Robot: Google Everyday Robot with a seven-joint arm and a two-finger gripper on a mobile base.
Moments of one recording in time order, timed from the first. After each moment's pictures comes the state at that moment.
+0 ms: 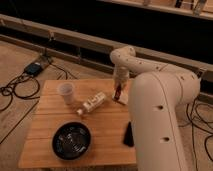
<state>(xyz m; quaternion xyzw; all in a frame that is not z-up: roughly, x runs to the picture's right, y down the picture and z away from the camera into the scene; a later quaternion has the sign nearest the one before) 0.108 -0.002 0.929 -0.23 0.24 0.69 0.65</state>
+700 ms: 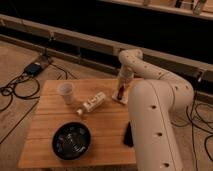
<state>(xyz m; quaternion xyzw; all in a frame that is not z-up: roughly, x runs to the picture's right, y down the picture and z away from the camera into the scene) 0.125 0.011 0.961 -0.28 0.23 0.69 0.63</state>
